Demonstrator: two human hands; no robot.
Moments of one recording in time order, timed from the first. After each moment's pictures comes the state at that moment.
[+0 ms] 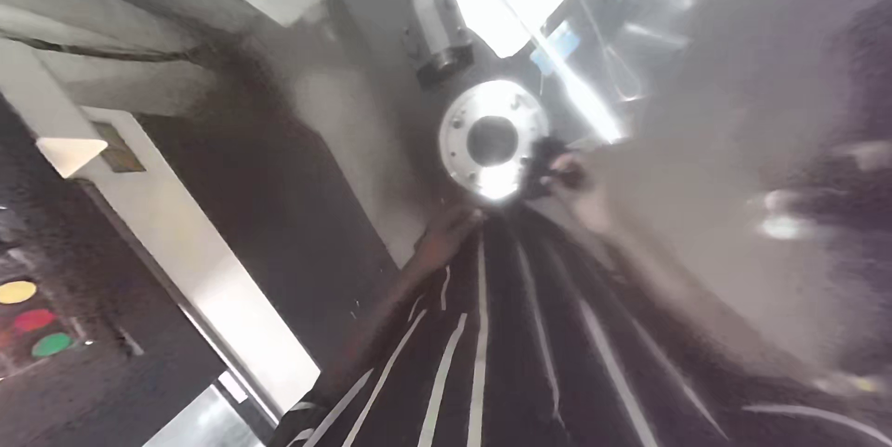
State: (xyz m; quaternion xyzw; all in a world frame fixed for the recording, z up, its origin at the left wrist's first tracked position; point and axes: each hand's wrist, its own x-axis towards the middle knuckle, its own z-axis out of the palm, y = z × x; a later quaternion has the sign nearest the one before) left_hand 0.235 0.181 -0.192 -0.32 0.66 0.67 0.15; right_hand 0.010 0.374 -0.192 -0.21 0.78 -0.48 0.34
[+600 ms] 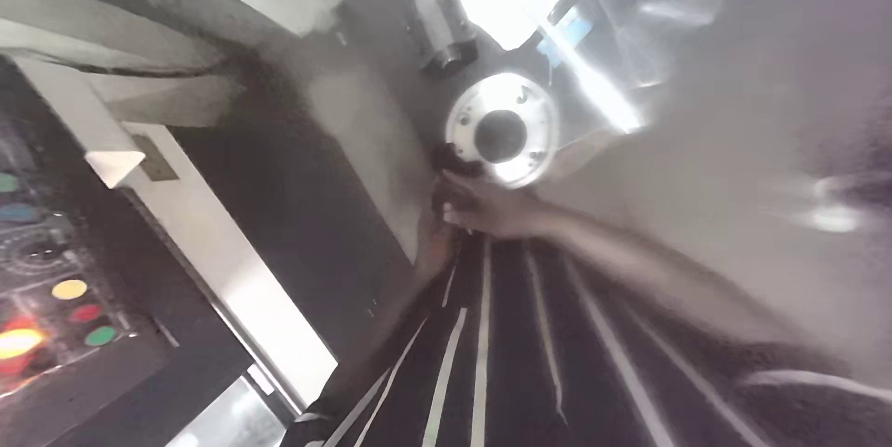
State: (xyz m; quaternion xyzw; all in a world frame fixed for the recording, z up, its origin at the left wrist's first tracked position) left_hand 0.246 0.183 -0.169 -0.38 0.67 0.64 -0.05; right_hand 0.066 0.267 -0.148 -0.39 0.60 -0.37 0.60
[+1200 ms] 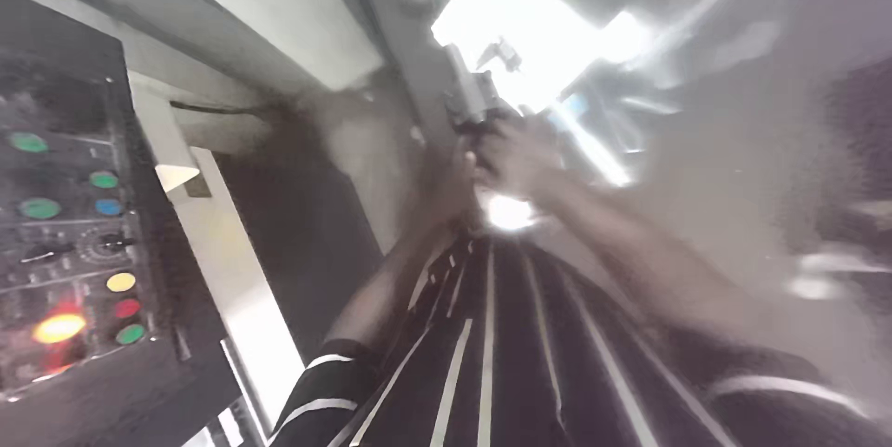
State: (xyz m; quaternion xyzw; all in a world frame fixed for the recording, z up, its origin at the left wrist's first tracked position) left_hand 0.146 0.076 -0.217 -0.26 0.80 0.53 -0.05; right_hand -0.014 0.192 -0.153 -0.65 0.74 -0.06 0.15
